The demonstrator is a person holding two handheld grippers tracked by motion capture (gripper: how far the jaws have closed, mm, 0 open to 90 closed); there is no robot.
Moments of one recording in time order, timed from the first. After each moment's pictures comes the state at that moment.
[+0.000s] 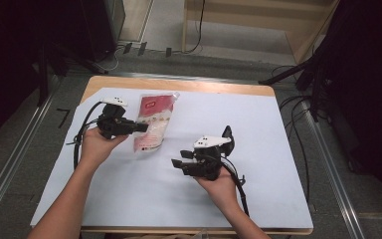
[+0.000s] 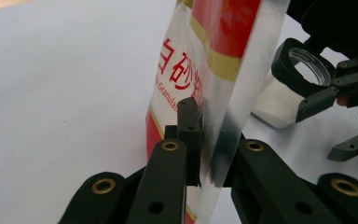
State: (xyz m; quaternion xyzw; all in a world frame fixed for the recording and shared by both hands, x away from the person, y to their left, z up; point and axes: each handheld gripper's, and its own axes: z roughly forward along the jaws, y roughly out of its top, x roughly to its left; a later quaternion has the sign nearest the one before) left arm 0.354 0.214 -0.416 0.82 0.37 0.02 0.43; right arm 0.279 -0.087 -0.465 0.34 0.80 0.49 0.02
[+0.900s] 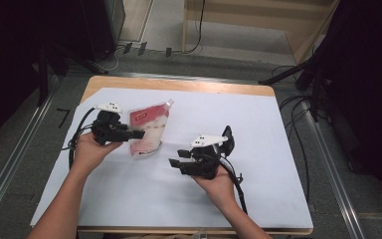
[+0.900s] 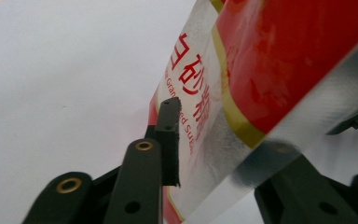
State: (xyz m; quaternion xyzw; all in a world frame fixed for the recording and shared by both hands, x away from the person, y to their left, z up) left arm 0.340 0.226 -0.422 0.83 0.35 0.02 0.43; right arm 0.281 -0.081 -0.465 0.33 0.81 0.49 0.02
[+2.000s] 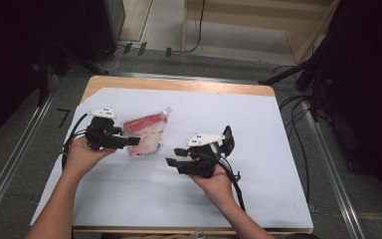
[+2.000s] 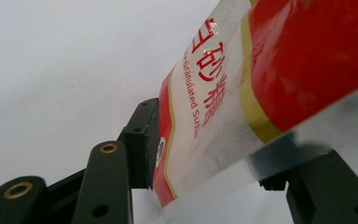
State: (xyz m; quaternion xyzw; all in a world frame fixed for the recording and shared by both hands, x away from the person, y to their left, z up) left arm 0.327 0.241 -0.428 0.83 0.35 0.03 0.42; right arm 0.281 -0.074 -0.457 0.31 0.81 0.50 0.02
